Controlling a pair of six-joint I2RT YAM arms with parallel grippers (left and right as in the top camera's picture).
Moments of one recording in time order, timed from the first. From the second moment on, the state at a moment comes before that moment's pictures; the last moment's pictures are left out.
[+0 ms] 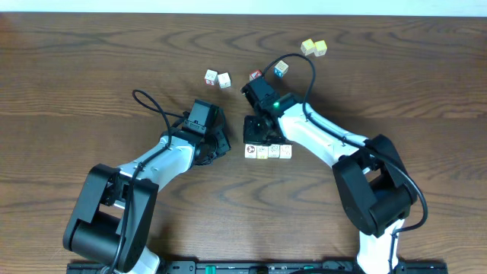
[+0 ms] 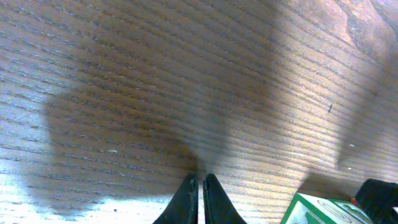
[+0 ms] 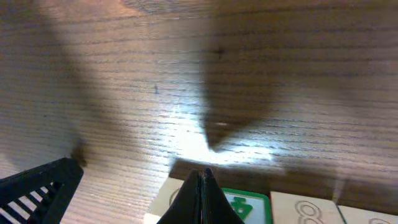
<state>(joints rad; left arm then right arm) -0.37 1.74 0.85 -0.29 0.16 -0.78 0.59 2.04 1.41 -0.70 -0.15 0.67</state>
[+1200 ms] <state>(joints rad) -0.37 1.73 0.85 -0.29 0.16 -0.78 0.51 2.03 1.46 -0.91 -0.12 0.59</state>
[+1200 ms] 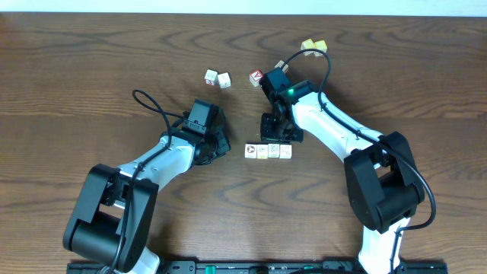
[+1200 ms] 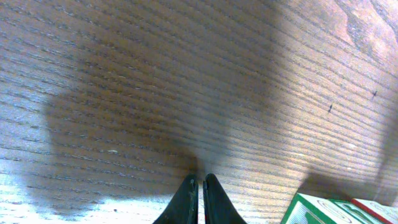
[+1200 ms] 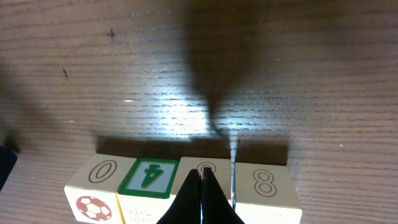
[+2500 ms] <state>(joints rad) -0.37 1.73 0.85 -0.29 0.16 -0.78 0.51 2.03 1.48 -0.93 -0.13 0.59</state>
